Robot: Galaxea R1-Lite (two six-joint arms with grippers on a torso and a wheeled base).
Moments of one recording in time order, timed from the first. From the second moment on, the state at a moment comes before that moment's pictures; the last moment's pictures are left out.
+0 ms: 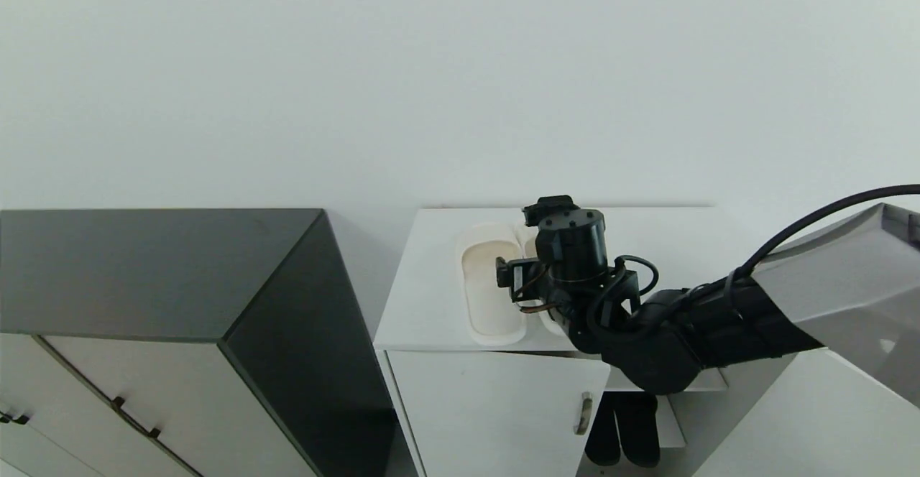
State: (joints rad) left arm 0.00 0.00 0.00 0.00 -0.02 0.00; right arm 0.77 2.13 -1.27 -0.61 -0.55 0.18
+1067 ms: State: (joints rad) left arm 0.00 0.00 0.00 0.00 -0.02 0.00; right arm 0.74 2.32 -1.54 -0.61 -0.55 0.09
